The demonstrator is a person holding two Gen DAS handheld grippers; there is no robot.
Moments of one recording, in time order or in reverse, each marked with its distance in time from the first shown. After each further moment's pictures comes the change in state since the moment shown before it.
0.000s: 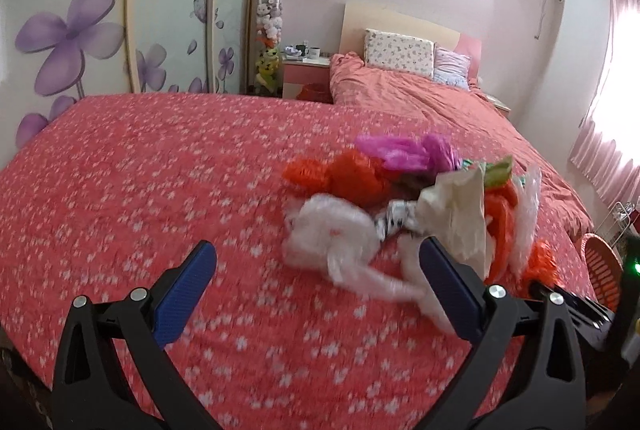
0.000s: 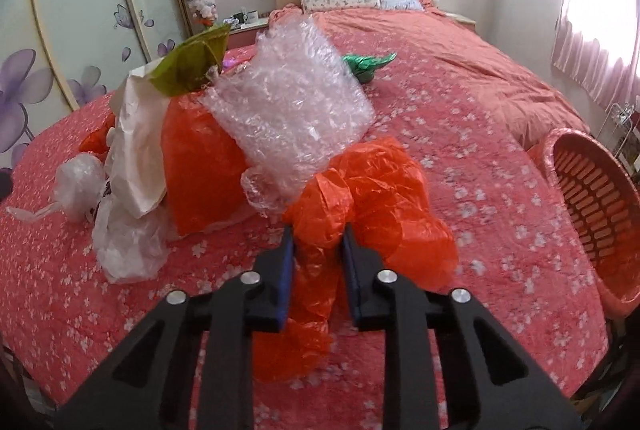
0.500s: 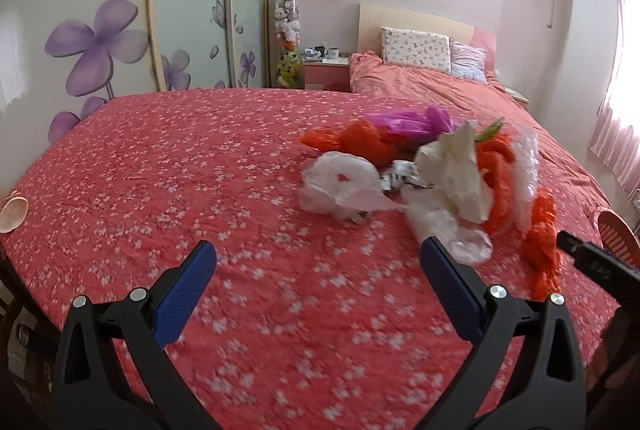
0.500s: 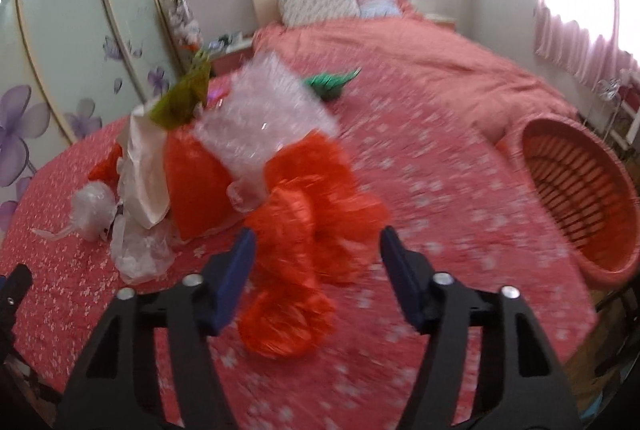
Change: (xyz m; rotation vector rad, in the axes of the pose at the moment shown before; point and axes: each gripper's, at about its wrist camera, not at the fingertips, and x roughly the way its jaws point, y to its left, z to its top) left arm -0.036 -0.014 -0.045 0.021 -0.006 0.108; right arm -0.023 -0.015 -0.001 0.095 -0.031 0.004
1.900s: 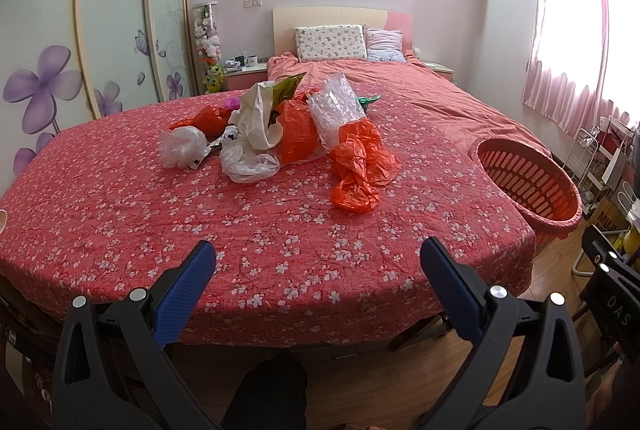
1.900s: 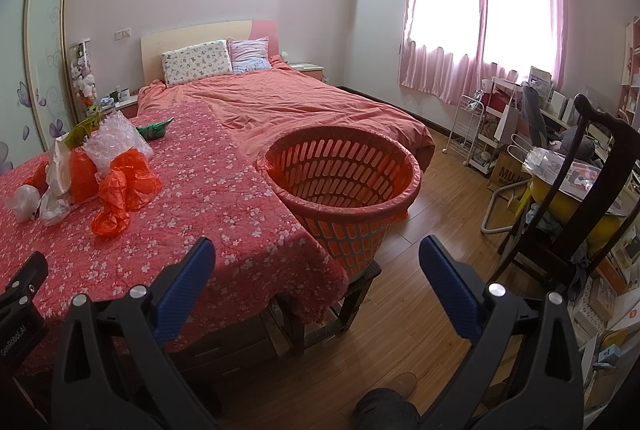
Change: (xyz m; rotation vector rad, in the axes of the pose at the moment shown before) left arm -0.111 -0.133 -0.077 0.186 -0.020 -0.184; right arm -0.204 -0.136 -0.111 0.125 -0.254 -0.434
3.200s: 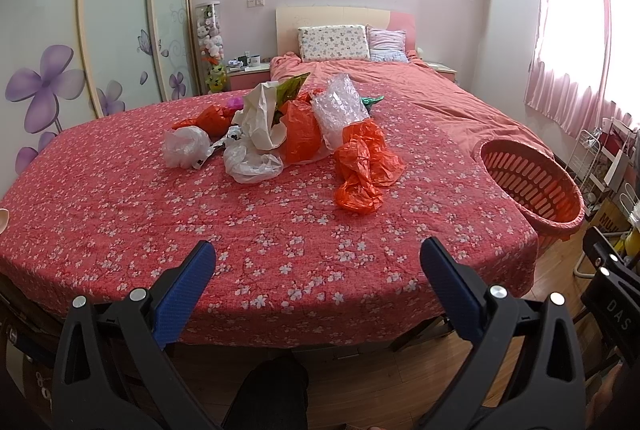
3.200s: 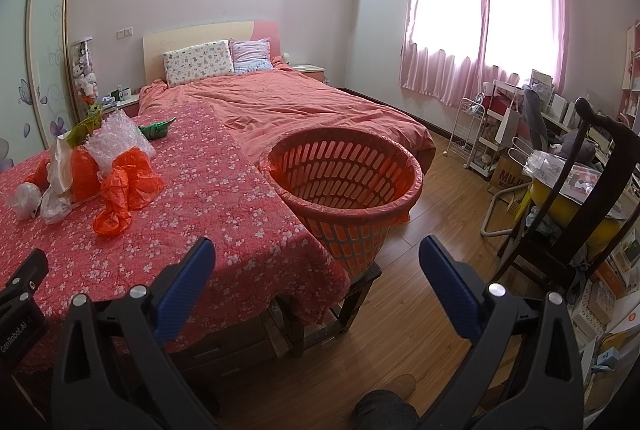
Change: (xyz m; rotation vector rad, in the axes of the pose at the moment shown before) left arm 0.000 0.020 0.010 0.002 0.000 0.001; right arm -0.002 0.002 0.001 -0.004 -0.003 -0.003
